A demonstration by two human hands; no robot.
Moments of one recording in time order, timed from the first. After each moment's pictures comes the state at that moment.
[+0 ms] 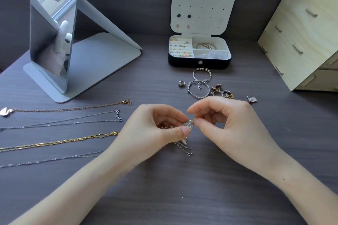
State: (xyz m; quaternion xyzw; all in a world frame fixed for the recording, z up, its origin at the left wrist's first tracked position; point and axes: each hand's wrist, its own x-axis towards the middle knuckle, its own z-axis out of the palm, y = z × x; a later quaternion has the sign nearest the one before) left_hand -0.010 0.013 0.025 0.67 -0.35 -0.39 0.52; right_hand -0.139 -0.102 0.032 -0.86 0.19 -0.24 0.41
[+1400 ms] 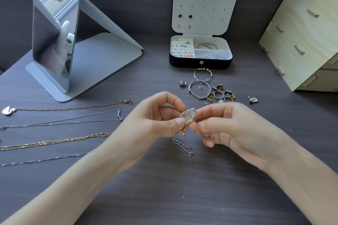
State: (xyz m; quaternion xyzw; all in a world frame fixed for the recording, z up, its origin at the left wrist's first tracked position) left_hand -0.005 0.015 0.029 0.54 -0.35 -0.47 0.60; right_hand -0.140 -0.106 0.043 -0.61 0.26 -0.06 0.75
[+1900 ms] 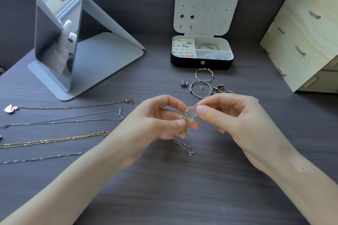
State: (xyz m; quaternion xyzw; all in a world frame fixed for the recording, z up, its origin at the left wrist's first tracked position) left_hand -0.003 0.015 0.032 0.58 -0.34 -0.49 0.56; right_hand -0.139 -0.101 0.046 -0.72 0.23 -0.23 0.61
